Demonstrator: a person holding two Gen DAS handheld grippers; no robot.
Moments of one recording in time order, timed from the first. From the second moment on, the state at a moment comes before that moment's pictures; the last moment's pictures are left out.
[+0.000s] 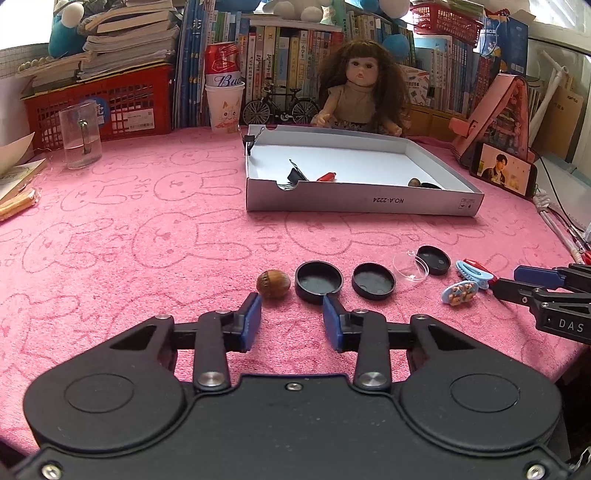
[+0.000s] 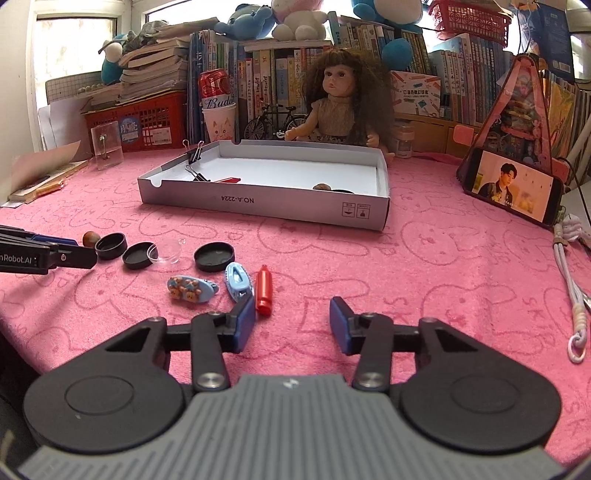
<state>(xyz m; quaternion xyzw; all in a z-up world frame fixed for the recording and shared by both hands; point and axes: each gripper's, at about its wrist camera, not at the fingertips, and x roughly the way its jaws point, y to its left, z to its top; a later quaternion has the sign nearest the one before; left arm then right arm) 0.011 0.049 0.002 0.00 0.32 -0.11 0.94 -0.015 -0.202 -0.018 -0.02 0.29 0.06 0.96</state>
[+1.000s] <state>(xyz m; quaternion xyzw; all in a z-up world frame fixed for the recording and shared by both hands) 0.026 0.042 0.003 0.00 0.30 -0.08 0.95 0.036 -0.222 -0.017 -0.03 0.31 -0.04 0.95</state>
